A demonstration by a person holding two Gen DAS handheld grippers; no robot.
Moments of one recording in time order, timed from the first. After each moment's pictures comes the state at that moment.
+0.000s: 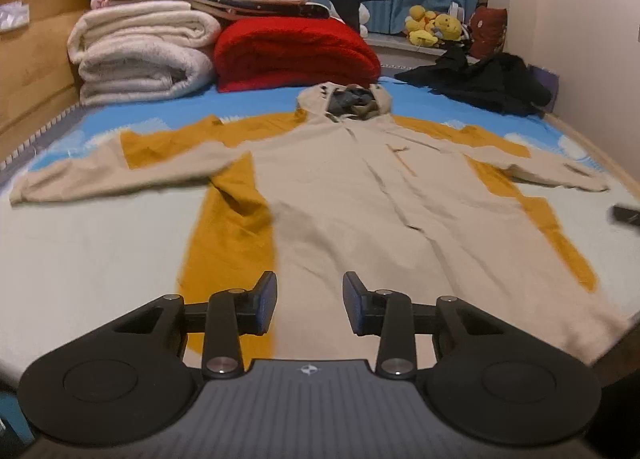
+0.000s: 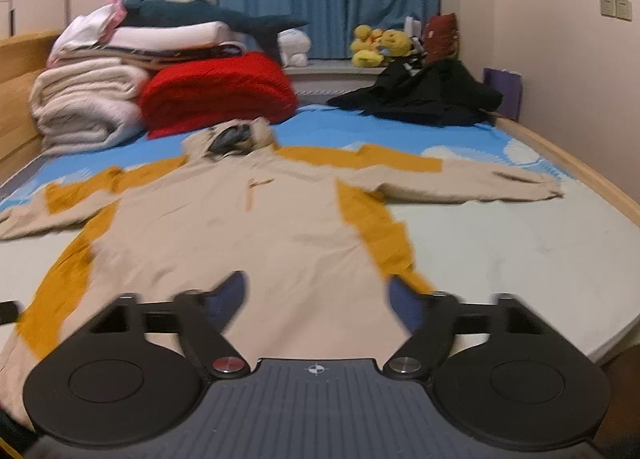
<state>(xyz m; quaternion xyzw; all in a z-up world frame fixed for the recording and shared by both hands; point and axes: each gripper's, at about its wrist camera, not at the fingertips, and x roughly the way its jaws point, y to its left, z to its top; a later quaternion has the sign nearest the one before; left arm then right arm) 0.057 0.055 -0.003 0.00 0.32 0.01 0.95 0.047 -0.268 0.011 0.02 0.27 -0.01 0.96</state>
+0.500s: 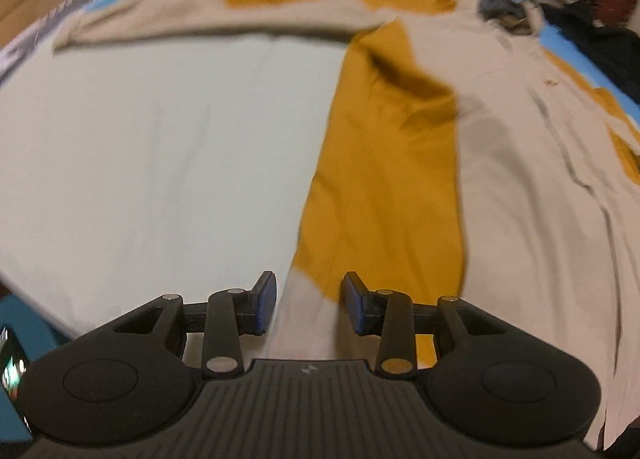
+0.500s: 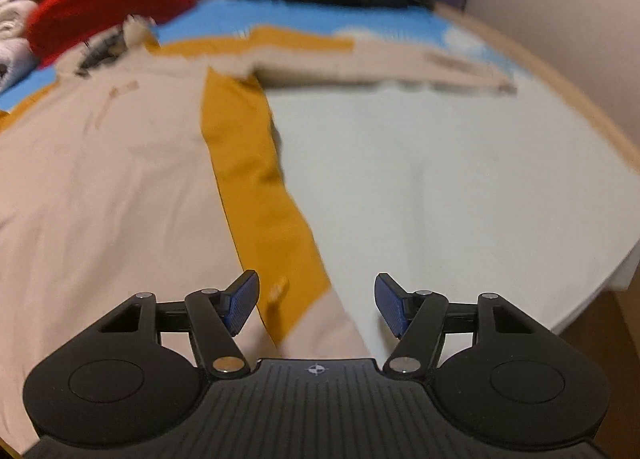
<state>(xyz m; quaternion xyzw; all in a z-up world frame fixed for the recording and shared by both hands) 0.116 0.190 -0.097 -0.09 0.49 0.13 0.86 0.135 -0.377 -0.083 0.04 0.44 -0.11 0.89</state>
